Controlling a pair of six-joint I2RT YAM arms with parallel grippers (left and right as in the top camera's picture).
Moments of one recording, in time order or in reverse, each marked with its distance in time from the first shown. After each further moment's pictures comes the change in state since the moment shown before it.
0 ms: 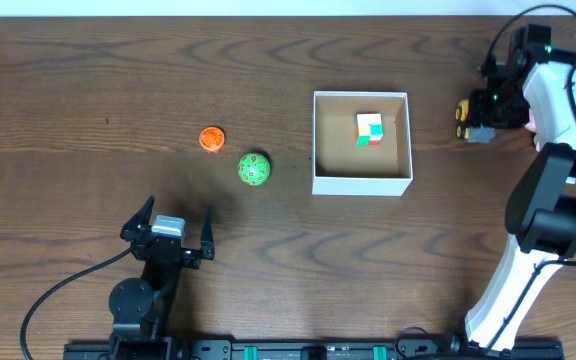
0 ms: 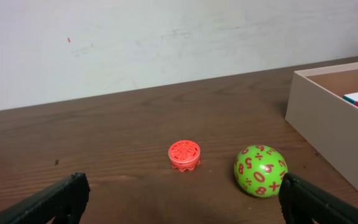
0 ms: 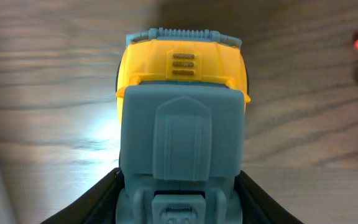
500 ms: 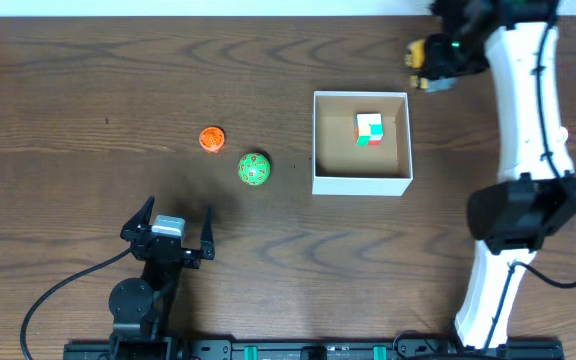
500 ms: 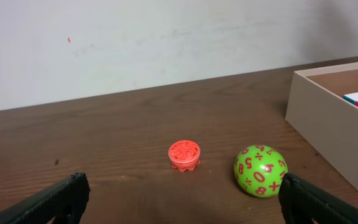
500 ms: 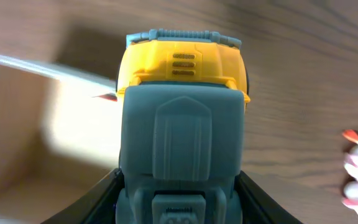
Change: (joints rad) left arm 0.000 0.000 0.000 0.000 0.000 0.000; right arm 0.294 0.004 0.565 -0.386 -0.024 0.014
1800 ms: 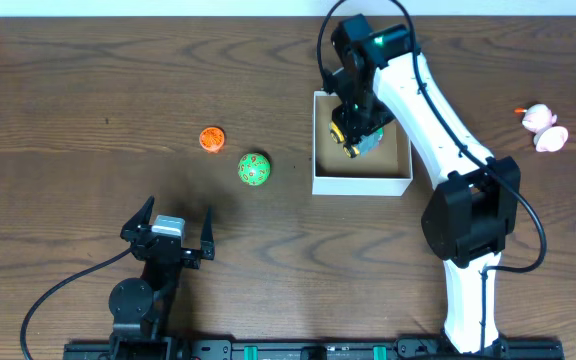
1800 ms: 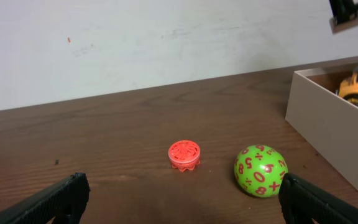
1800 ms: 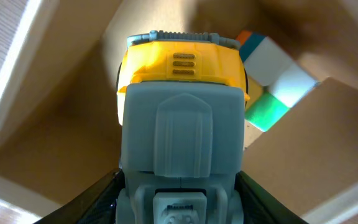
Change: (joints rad) left arm 0.000 0.000 0.000 0.000 0.000 0.000; right arm 0.302 0.000 -0.384 0.079 0.087 -0.077
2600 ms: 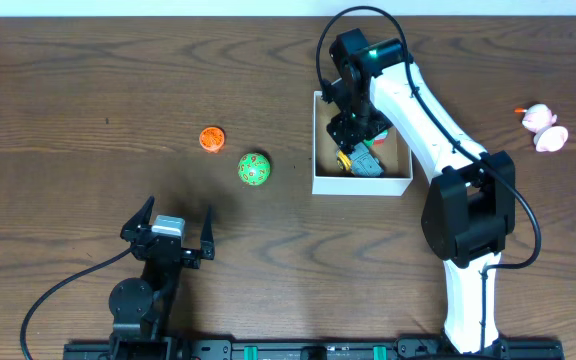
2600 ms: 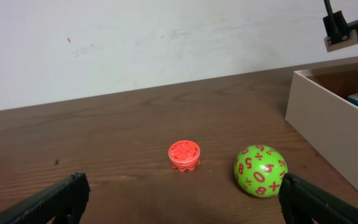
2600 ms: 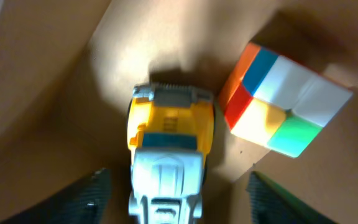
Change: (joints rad) left arm 0.000 0.000 0.000 0.000 0.000 0.000; right arm 0.000 0.000 -0.096 0.104 0.003 0.020
